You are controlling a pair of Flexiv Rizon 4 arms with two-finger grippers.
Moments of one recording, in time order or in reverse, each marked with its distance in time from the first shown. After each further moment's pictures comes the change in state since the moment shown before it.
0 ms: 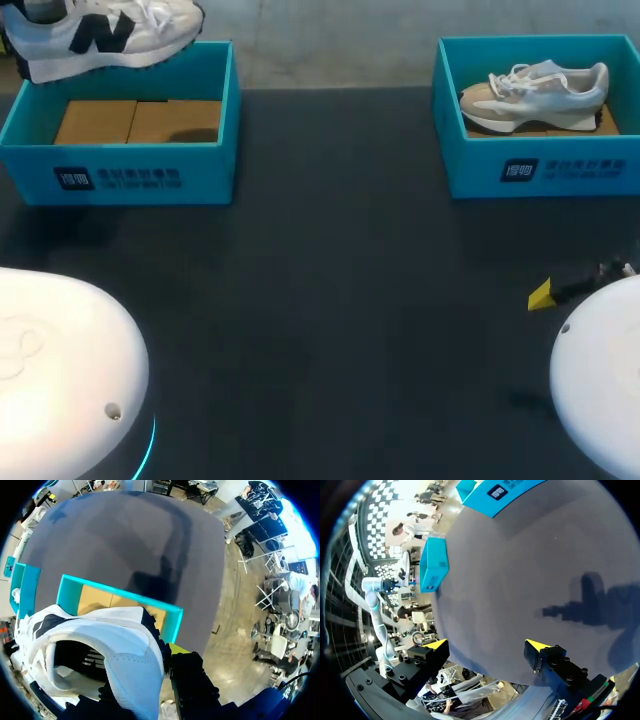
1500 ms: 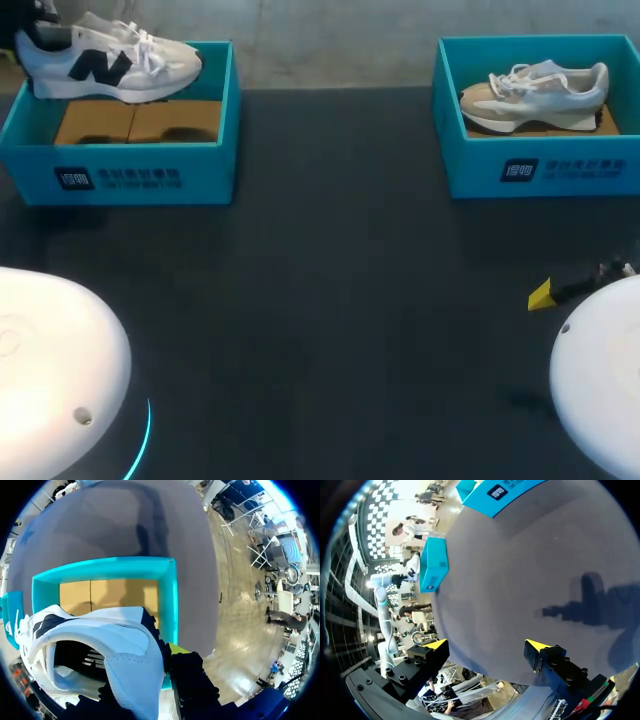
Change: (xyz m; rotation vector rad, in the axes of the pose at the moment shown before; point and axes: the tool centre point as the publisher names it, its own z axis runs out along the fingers) left arm -0.008 0.072 0.074 -0.115 0.019 0.294; right arm 0.000 0.000 0.000 0.000 0.000 0.000
